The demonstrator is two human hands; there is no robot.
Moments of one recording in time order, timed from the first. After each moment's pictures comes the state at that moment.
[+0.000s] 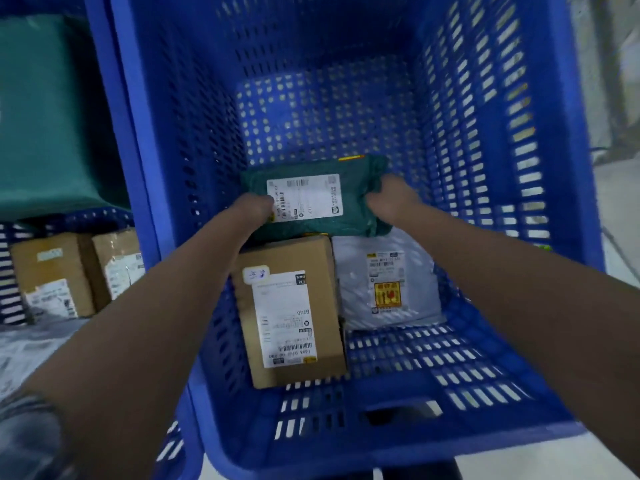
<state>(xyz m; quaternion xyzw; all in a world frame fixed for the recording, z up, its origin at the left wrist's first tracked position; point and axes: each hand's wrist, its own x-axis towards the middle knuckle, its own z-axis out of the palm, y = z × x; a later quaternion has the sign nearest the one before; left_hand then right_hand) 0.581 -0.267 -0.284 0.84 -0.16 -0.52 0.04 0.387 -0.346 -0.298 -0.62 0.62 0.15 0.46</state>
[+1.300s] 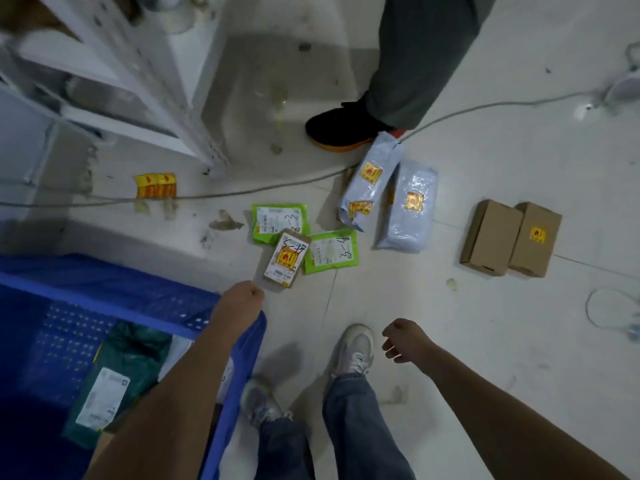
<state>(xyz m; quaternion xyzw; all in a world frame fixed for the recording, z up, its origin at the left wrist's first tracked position) 0.125 -0.256 -0.133 0.57 -0.62 -0.49 -0.24 -0.051 -0.023 -0.135 0.09 0.79 -0.12 0.60</state>
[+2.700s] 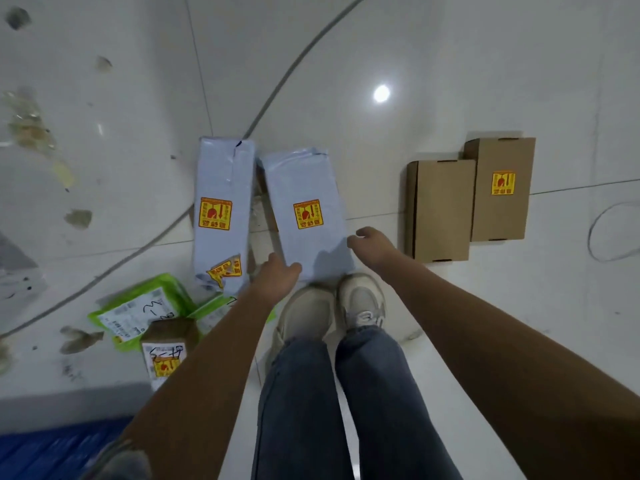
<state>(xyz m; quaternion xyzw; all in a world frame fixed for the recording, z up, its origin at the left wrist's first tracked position) -0.257 -0.166 -0.331 0.47 -0.62 -0.42 -0.46 -0.360 -0.028 -0.319 0.17 0.78 -0.25 0.55</state>
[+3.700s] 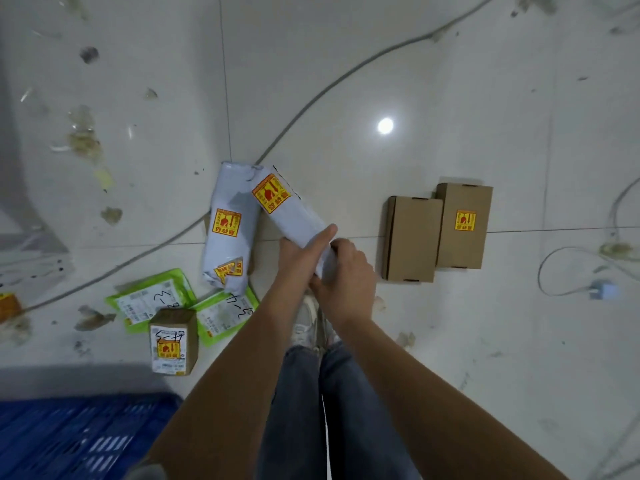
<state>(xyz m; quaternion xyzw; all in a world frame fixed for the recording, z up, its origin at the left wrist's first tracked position) -0.320 -0.125 -0.215 0.60 -0.40 -0.68 -0.12 -0.328 -0.048 -0.189 -0.09 0.93 -0.21 0.28</state>
